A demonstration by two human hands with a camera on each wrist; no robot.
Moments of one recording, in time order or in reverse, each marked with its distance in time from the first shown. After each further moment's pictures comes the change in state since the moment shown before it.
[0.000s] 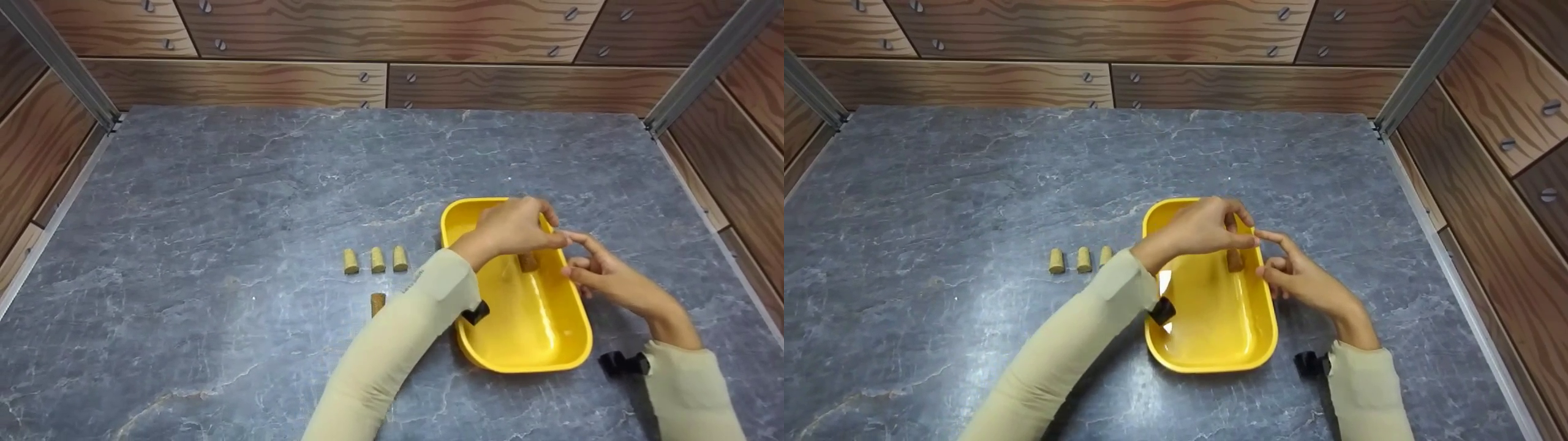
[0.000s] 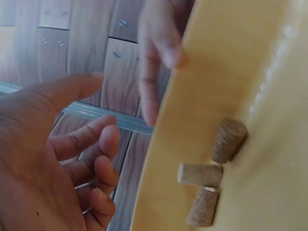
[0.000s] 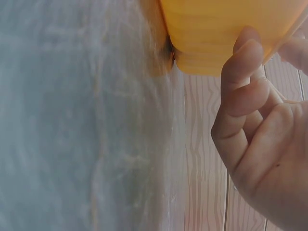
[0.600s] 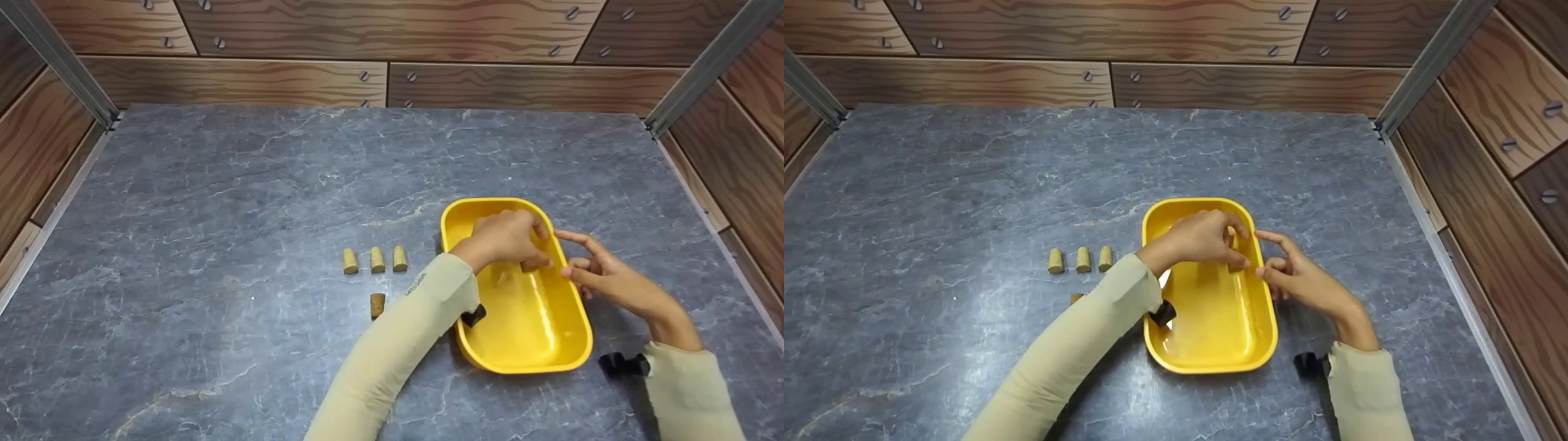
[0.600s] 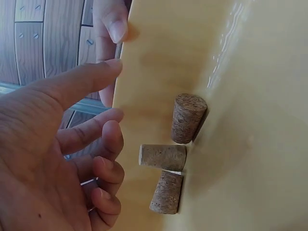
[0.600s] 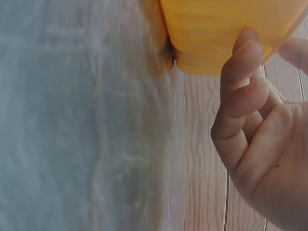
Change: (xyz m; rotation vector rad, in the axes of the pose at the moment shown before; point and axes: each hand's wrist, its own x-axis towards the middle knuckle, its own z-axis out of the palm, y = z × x) left_hand 0.011 -0.016 0.016 0.088 -0.037 -0.028; right_hand 0.001 0.000 0.001 -0.005 -0.001 -0.006
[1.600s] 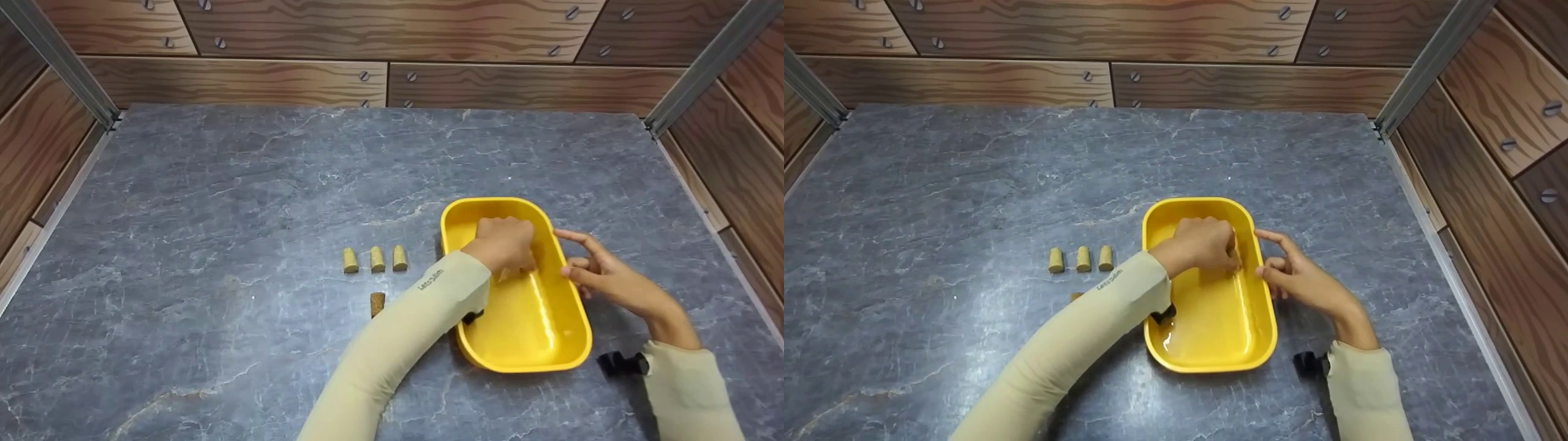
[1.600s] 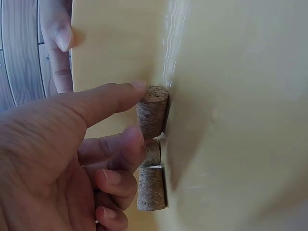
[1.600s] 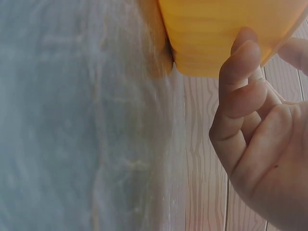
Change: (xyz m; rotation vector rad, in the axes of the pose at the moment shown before) left_hand 0.013 0.007 0.017 0.359 -0.003 -0.088; right_hand 0.000 0.000 -0.001 0.024 -0.010 0.004
